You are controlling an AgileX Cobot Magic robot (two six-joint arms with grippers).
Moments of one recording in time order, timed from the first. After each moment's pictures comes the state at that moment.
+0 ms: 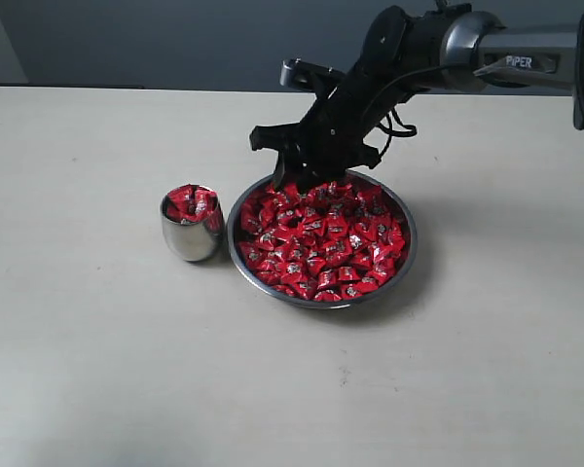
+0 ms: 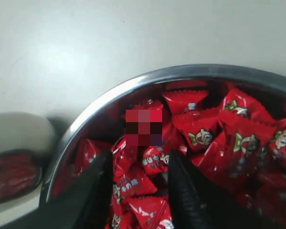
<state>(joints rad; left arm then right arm) 0.12 0.00 0.01 0.03 0.23 0.03 0.57 2.25 -1.71 0.54 0.82 -0.15</state>
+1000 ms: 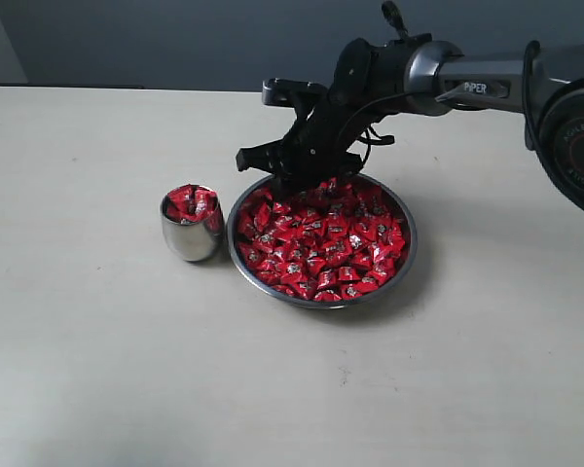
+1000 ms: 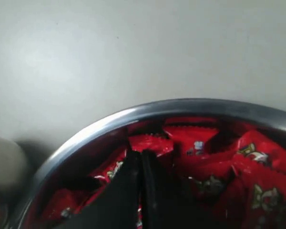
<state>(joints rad) 0.12 0.00 0.01 0.03 0.23 0.03 0.62 2.33 -1.75 0.47 0.72 -0.14</state>
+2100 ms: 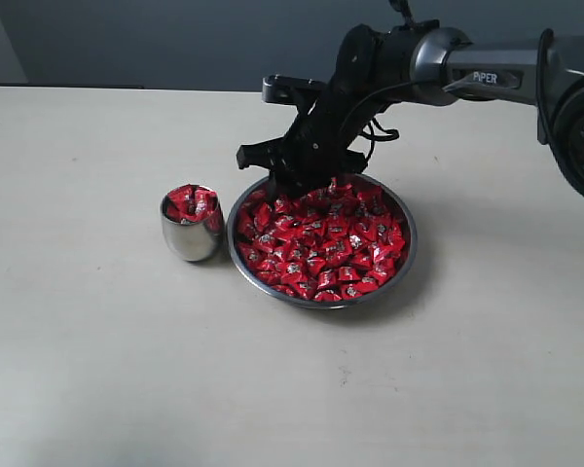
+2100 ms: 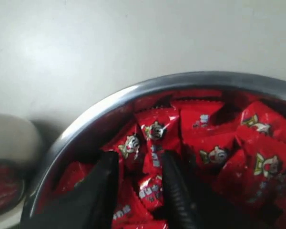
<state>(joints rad) 0.12 0.00 0.01 0.03 0.23 0.03 0.62 2.30 -1.75 0.45 0.79 -0.12</state>
